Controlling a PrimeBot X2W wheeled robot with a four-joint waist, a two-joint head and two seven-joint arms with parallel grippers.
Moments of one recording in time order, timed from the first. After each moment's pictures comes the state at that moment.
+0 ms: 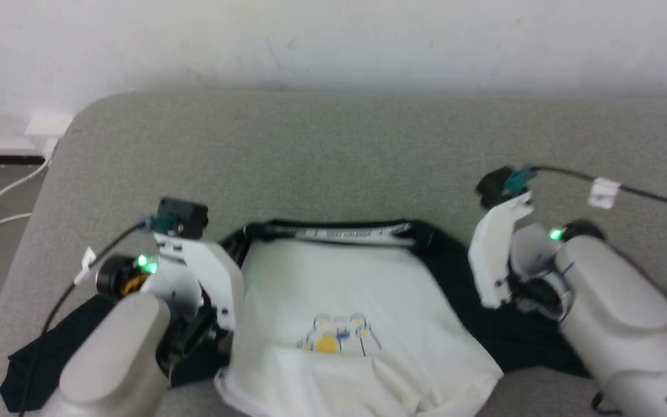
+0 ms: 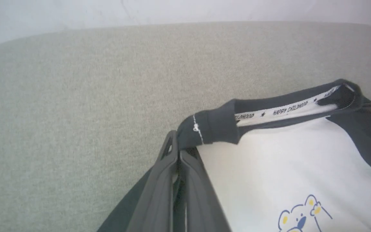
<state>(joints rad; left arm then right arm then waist) -0.42 0.40 -0.53 0.31 -0.63 0.06 0.29 -0.64 -0.23 0.58 0.66 0.63 0.13 0.62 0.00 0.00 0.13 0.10</state>
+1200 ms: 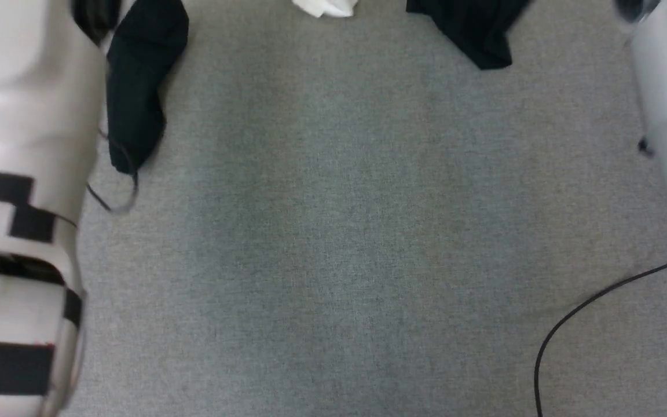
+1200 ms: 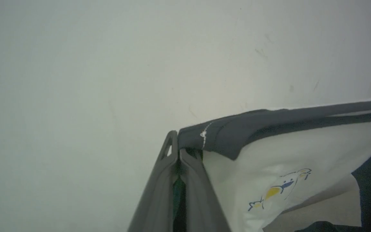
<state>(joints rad) -1.41 0.26 -0.42 0.99 -0.49 -0.02 -0.20 -1.39 -0.11 0.17 0.93 0.10 0.14 -0.07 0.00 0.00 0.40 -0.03</state>
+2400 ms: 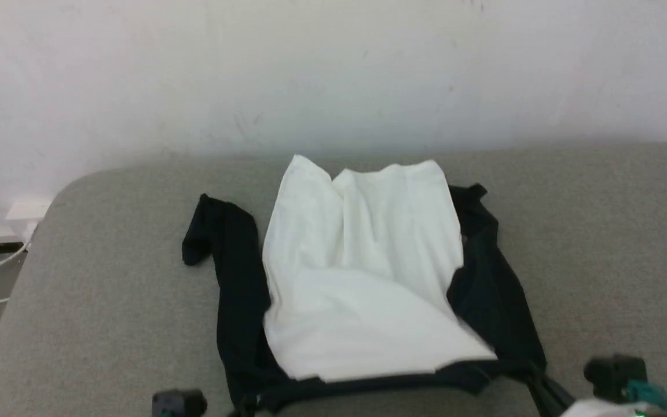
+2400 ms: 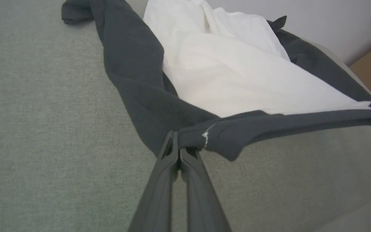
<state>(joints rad) 0.15 0.34 -0.43 0.00 -0.60 0.22 0.10 0.18 -0.09 0.02 0.01 0.26 0.15 0.21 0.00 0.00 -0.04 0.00</state>
